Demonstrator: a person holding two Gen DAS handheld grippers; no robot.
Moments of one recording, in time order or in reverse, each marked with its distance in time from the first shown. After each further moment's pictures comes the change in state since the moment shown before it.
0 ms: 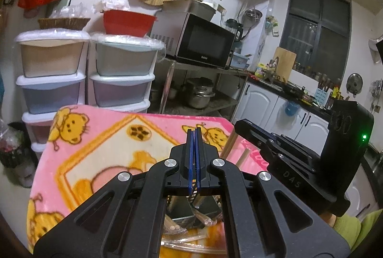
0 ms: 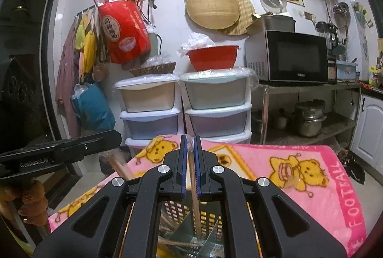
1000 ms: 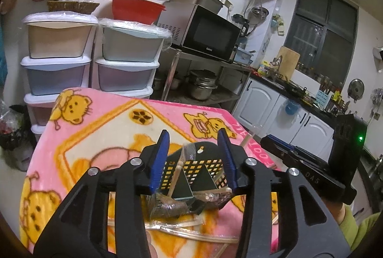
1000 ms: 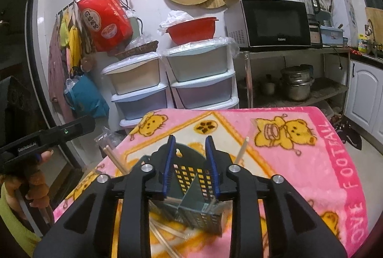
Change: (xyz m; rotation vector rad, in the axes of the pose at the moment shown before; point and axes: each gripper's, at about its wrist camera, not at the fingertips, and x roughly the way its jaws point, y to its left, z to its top) left arm -0.010 0.005 -0.021 -0.055 0.035 0.005; right arm -0.039 -0.036 -0.032 0.126 0.149 -0.037
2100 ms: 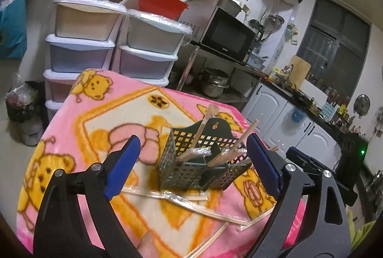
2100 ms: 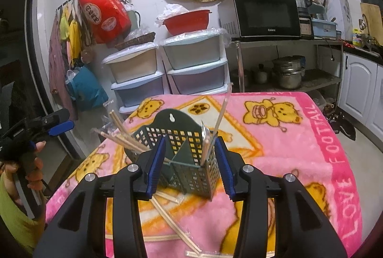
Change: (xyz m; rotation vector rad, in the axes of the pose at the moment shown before) left arm -0.048 0.021 -0.041 -0.116 -0.001 0.063; right arm -0.052 -0.007 -0.040 0.006 0.048 -0.025
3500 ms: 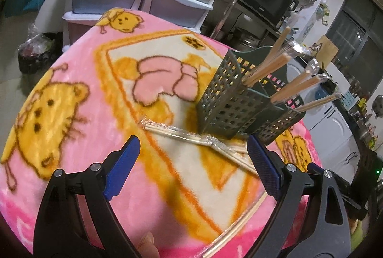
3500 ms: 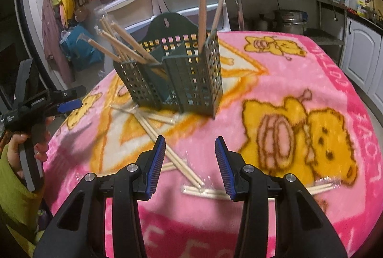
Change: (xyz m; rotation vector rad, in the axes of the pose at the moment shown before) left arm 0.048 0.059 -0.082 -0.105 0.235 0.119; right arm 0.023 -0.001 -0.104 0.023 0.269 0.002
